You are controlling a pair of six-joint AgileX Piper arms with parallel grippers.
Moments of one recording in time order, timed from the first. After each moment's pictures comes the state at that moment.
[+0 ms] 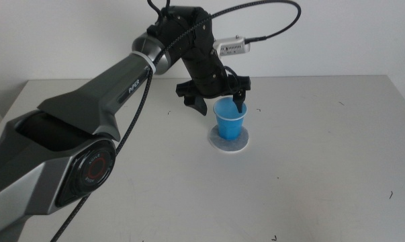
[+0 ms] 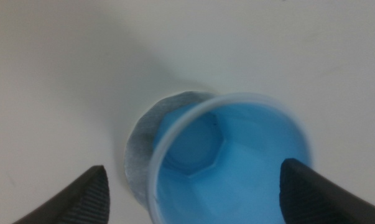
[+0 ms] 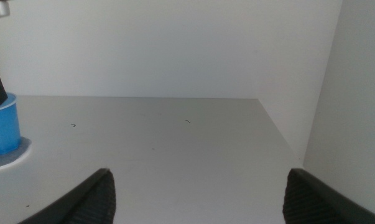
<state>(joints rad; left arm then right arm) -0.50 2.47 -2.44 -0.21 1.25 -0.30 -0.05 -0.02 0.03 -0.03 0.14 0.03</state>
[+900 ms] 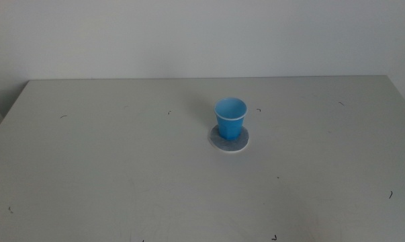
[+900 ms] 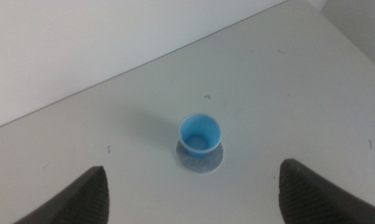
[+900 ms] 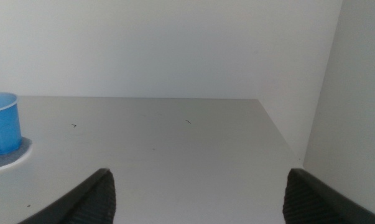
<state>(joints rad) -0.50 1.66 -2.15 -0.10 1.27 0.00 -0.05 -0.02 0.03 -0.03 0.14 0.03</state>
